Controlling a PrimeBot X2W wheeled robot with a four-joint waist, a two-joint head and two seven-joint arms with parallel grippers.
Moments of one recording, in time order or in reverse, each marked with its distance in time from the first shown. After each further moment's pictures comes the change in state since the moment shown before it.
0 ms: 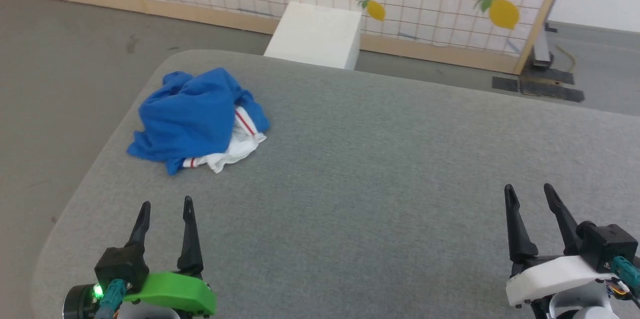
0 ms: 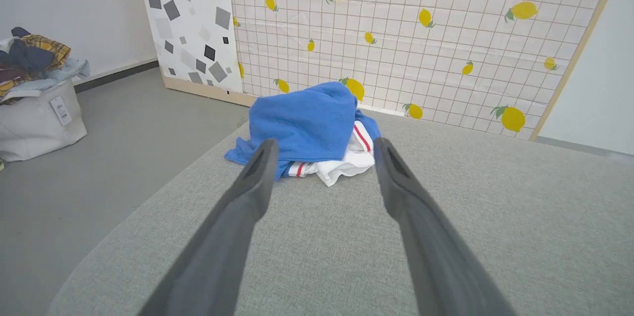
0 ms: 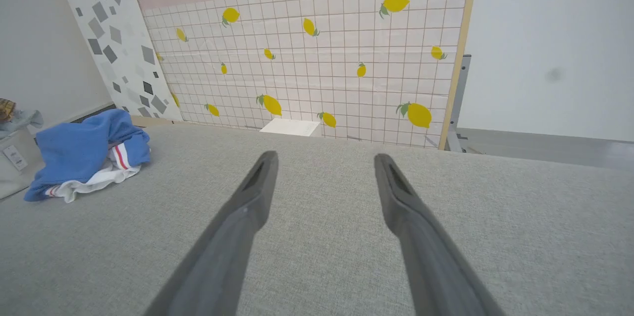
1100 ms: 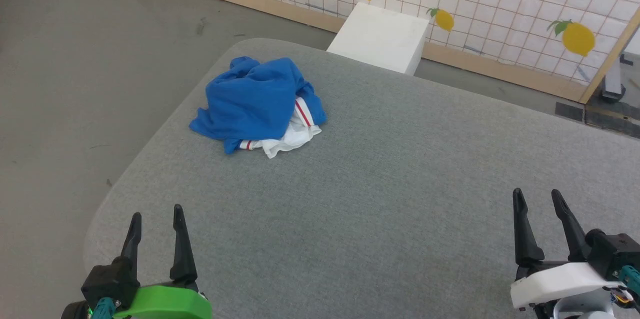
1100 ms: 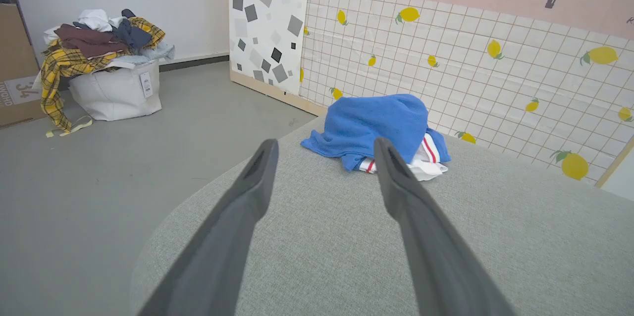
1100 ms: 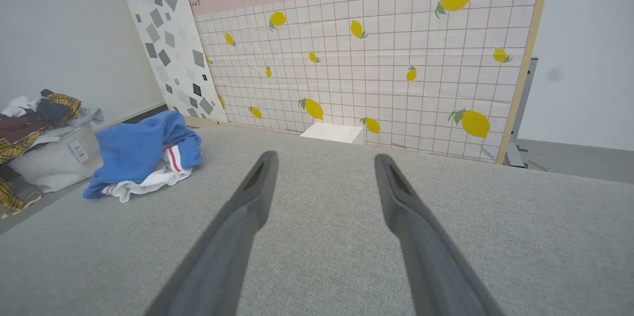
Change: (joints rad) left arm 0.038 0.000 0.002 -0.007 -0.077 0.026 -0.069; right arm 0.000 0.000 -0.020 0.052 0.039 0.000 -0.066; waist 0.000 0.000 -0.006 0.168
